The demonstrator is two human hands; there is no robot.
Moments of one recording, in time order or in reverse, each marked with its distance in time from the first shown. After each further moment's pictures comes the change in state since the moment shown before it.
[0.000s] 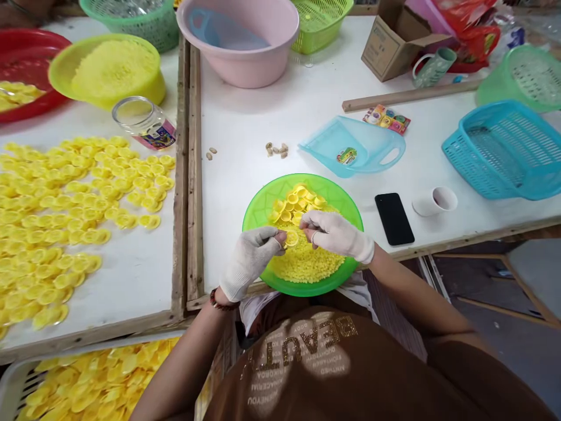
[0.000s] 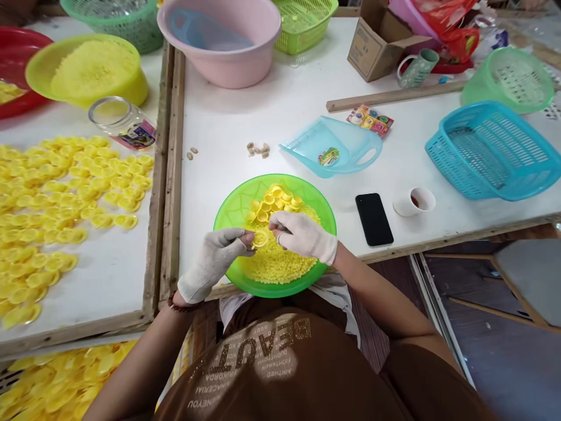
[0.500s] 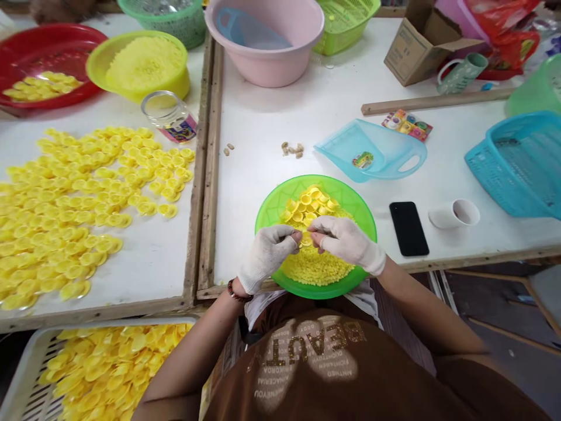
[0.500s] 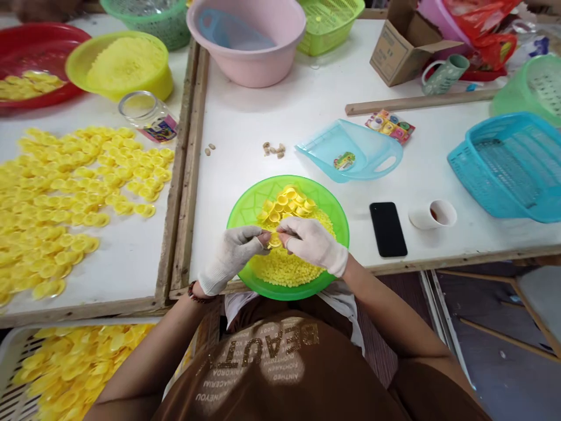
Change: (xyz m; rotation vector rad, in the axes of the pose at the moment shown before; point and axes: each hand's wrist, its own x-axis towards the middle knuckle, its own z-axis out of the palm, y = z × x) left_hand 0.000 0.006 0.010 0.019 0.008 0.034; right_hand -0.001 -0.005 0.008 0.125 0.005 0.012
